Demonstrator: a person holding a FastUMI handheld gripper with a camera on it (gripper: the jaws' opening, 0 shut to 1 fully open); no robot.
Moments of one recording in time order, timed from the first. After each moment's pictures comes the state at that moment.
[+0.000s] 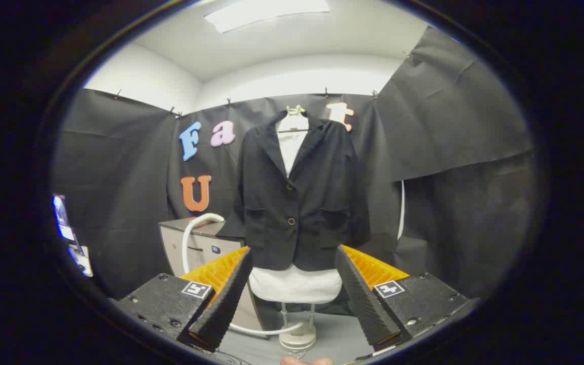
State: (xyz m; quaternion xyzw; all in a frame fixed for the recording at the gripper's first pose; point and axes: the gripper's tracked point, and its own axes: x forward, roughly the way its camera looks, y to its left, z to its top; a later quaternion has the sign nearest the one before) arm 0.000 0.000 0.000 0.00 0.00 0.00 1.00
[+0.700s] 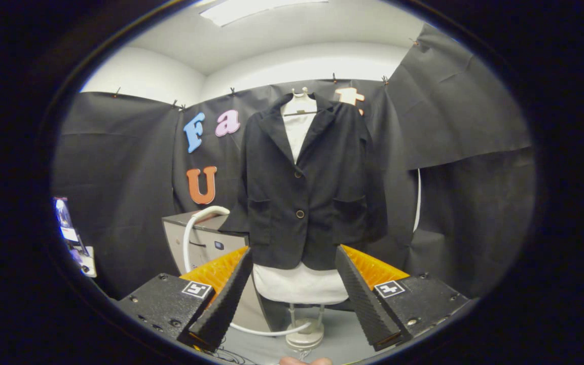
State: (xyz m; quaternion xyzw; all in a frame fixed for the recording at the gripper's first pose) arm 0.064 0.008 -0.015 0.01 0.04 0.01 1.00
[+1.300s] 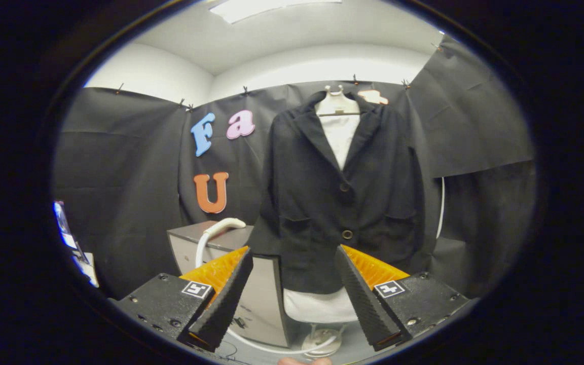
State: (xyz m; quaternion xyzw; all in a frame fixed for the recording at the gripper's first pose) arm 0.170 0.144 0.008 0.01 0.02 0.04 1.00
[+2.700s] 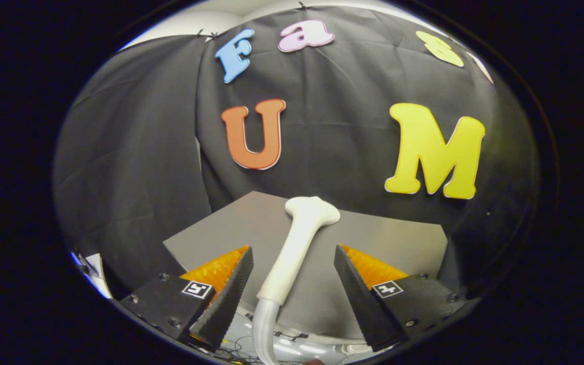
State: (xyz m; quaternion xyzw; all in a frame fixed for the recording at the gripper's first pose) arm 0.549 0.456 -0.073 -0.03 0.24 0.12 0.96
